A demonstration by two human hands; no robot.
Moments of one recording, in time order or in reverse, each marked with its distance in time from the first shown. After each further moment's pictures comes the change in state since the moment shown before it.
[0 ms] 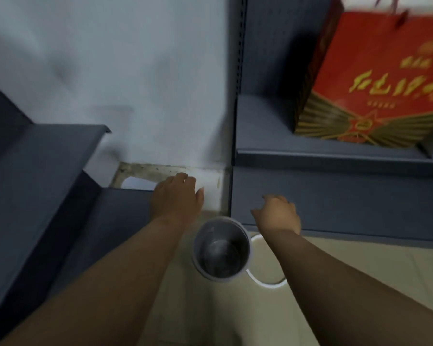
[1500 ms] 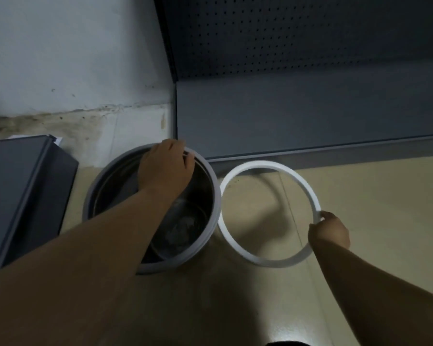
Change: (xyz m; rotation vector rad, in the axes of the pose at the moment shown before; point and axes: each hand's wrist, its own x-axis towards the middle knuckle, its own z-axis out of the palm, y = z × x) left_hand 0.080 0.067 0.460 -0.145 -0.018 0.134; right_hand 0.161 0.368 0.394 0.311 0.207 0.644
